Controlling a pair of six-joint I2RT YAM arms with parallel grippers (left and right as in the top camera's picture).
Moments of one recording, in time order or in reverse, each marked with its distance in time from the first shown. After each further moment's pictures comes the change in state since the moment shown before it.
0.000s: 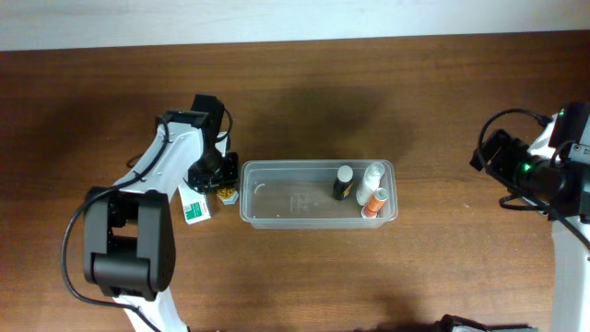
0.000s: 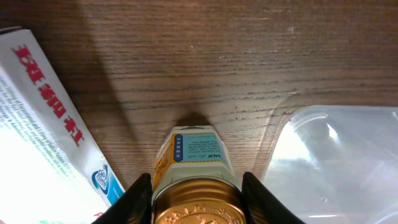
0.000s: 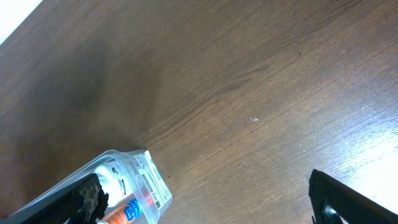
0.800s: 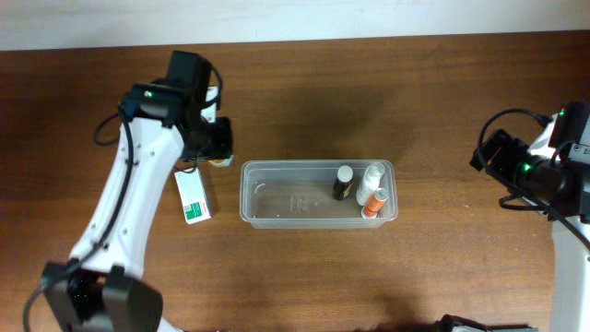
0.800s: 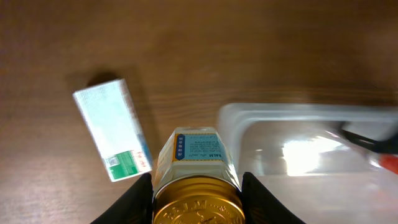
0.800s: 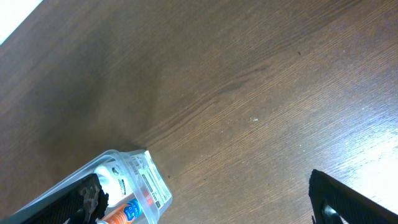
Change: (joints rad) left arm -0.057 -0.252 0.272 -0.217 -0.058 0.002; right arm 0.000 0.000 0.000 0.000 0.000 0.000
